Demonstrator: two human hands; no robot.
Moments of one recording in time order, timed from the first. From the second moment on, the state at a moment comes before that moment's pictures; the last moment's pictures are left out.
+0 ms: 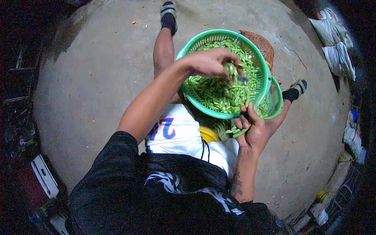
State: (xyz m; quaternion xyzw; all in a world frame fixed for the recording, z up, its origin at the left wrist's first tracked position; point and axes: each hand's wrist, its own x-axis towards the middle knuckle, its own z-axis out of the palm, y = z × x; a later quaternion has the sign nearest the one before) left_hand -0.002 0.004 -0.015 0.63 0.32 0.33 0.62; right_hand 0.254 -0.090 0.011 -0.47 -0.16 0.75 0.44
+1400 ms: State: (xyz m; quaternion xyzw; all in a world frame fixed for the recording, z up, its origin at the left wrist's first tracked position) left_hand -0.002 0.001 -0.008 0.59 0.32 0.31 0.67; right_hand 0.245 -0.086 0.011 -0.43 -0.19 0.78 0.41
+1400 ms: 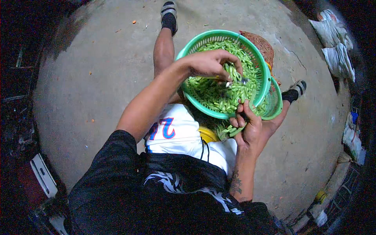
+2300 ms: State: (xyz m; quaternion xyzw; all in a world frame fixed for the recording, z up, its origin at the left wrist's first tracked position) left_hand 0.008 0.002 0.006 0.73 0.30 0.26 0.55; right_hand 0.258 -0.099 0.019 -0.47 -0.21 0.75 0.41
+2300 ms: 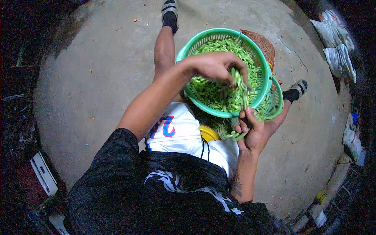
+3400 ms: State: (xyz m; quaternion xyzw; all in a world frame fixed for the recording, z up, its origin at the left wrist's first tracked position) left_hand 0.024 -0.009 0.007 0.70 0.33 0.25 0.58; right_hand 0.246 -0.092 0.019 -0.47 -0.17 0.74 0.45
